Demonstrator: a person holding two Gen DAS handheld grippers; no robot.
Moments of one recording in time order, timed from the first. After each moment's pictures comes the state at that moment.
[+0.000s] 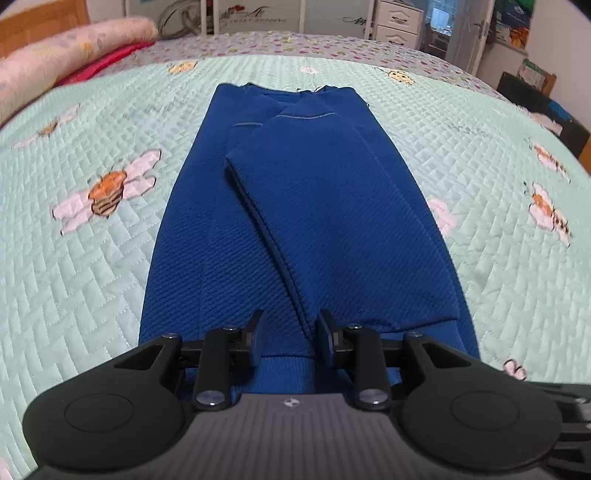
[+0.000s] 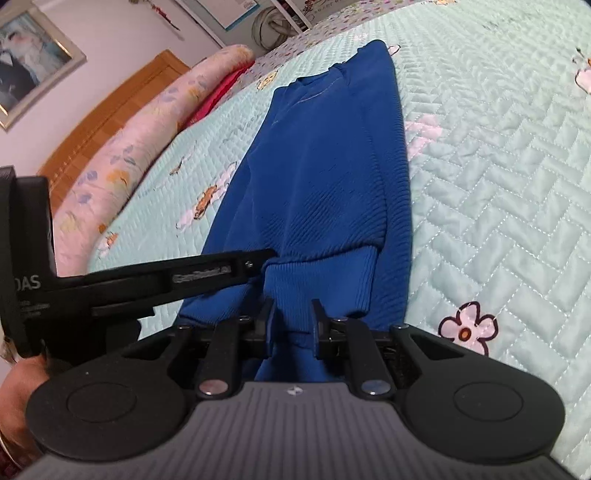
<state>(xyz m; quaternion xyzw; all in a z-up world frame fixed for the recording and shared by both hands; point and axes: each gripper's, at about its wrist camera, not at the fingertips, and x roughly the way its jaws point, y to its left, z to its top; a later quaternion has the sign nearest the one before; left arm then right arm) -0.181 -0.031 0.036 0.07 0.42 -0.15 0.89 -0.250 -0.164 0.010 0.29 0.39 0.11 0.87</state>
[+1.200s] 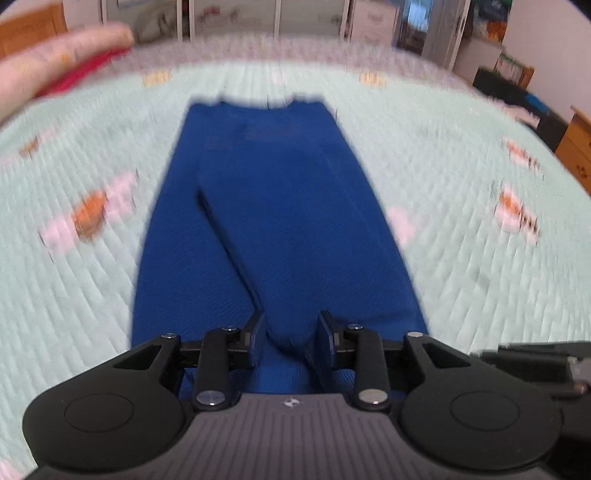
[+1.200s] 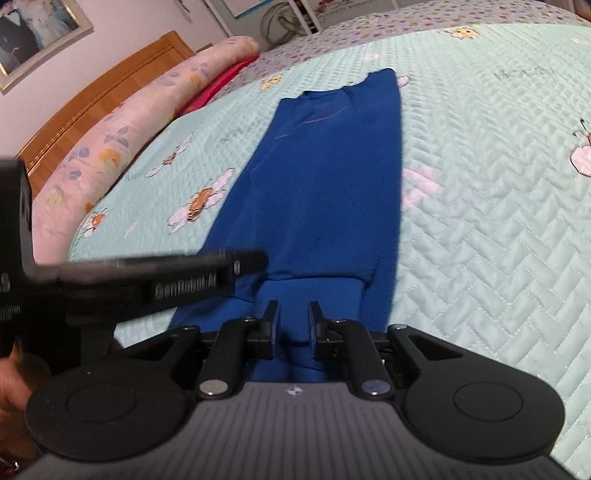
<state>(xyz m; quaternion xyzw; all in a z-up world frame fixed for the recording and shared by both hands) -0.185 -0.037 0.051 0.05 0.44 -0.18 0.88 -0.250 -0.176 0.038 0.24 0.41 0.10 0.87</state>
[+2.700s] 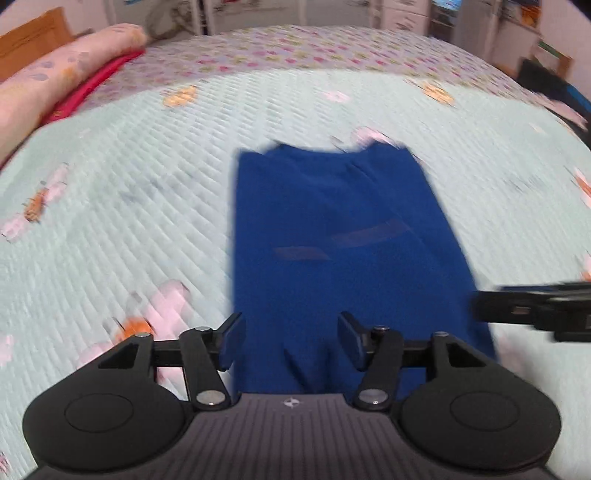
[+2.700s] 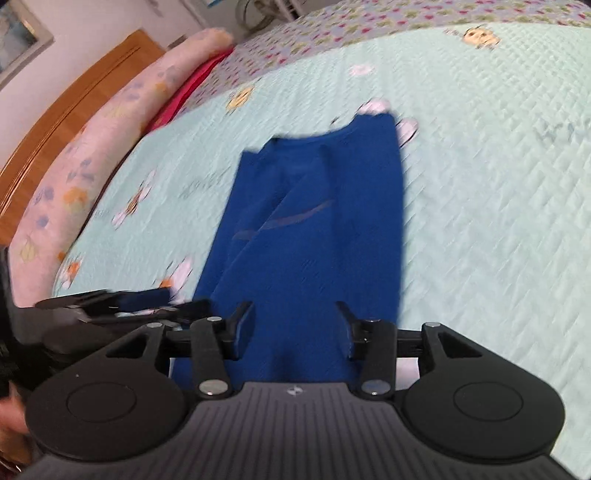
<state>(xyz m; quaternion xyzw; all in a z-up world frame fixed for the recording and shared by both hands) 0.012 -0.028 0.098 0.10 0.45 -0.12 0.88 -0.055 -0.245 0.074 0.24 0.44 0.07 0.86</state>
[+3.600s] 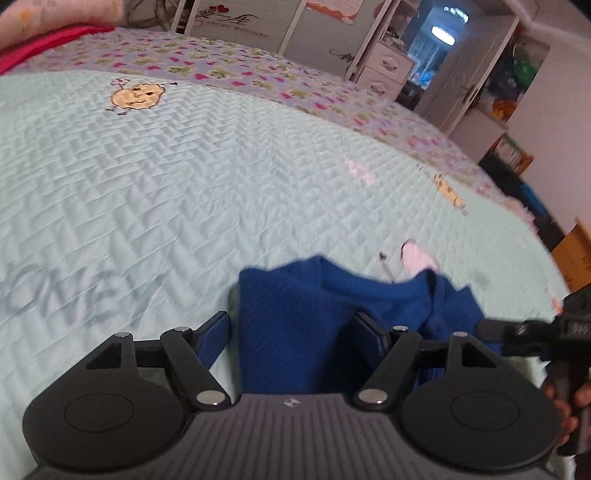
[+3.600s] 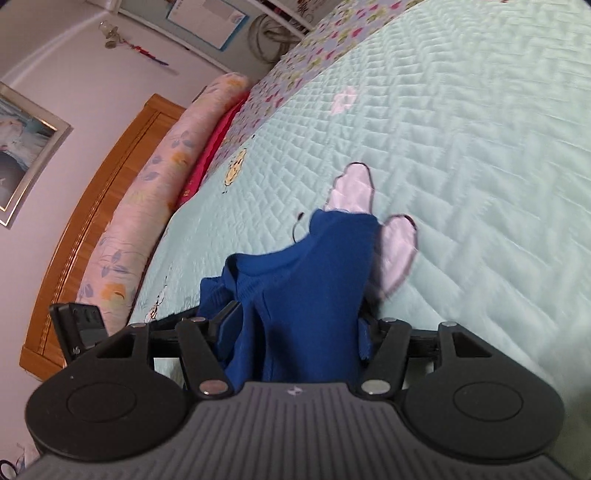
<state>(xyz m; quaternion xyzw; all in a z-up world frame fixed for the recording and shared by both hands) 0.205 0.001 0.019 -0.10 0.41 -0.26 0.87 0.117 -0.336 -0.021 0.38 0.37 0.18 0.82</state>
